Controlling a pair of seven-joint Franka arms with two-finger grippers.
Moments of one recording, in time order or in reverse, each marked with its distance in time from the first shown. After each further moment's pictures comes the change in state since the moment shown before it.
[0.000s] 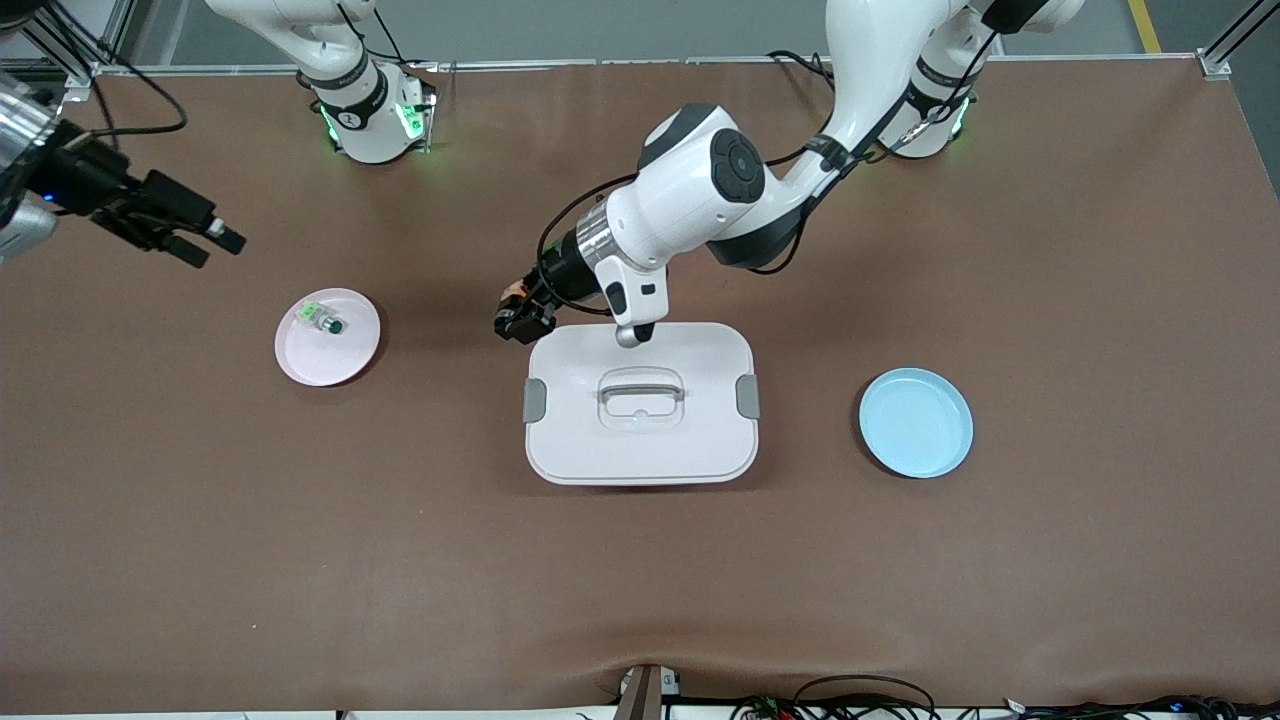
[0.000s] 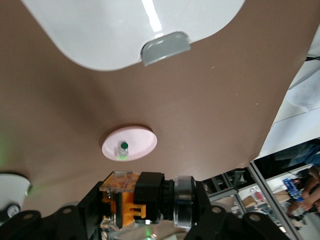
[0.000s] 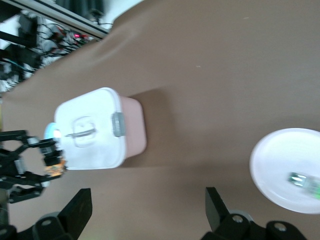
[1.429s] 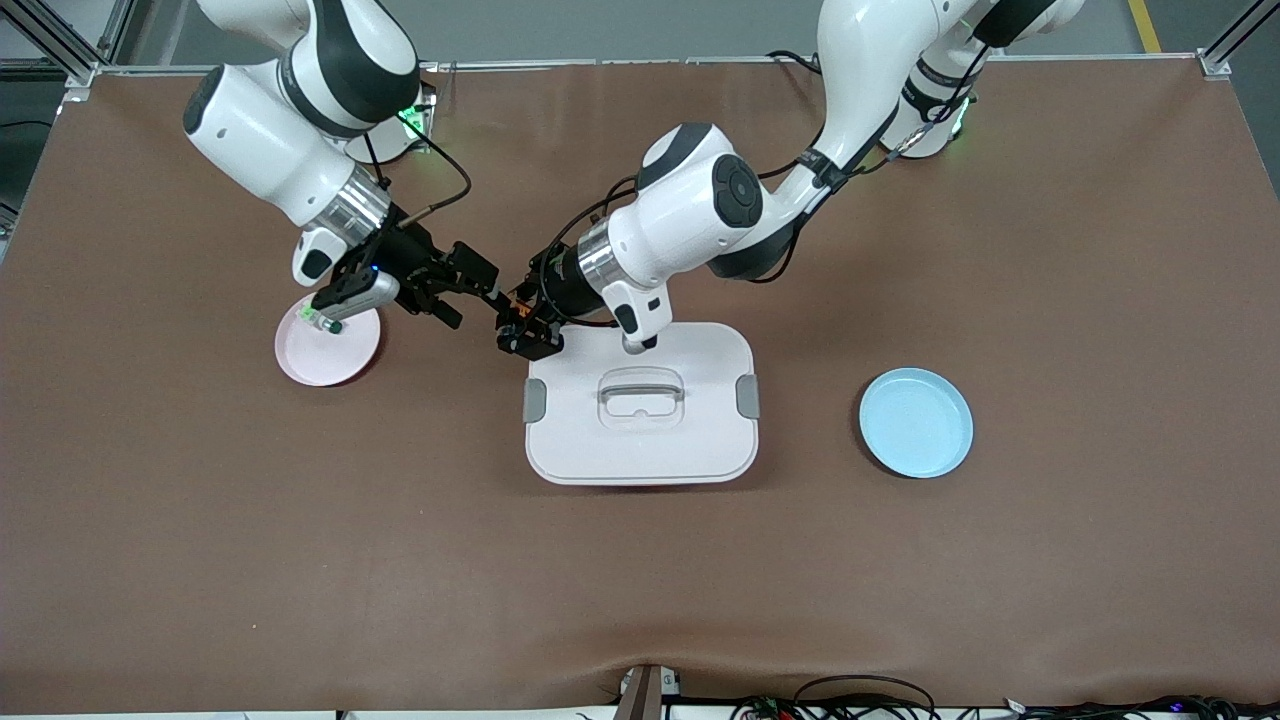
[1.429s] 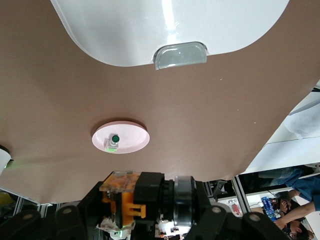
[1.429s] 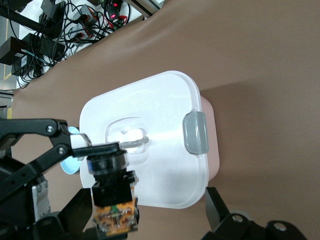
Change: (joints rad) left arm 0.001 0.035 0.008 0.020 -0.018 0.008 -0.118; right arm 0.289 0.307 0.272 -0.001 0.154 0.600 0.160
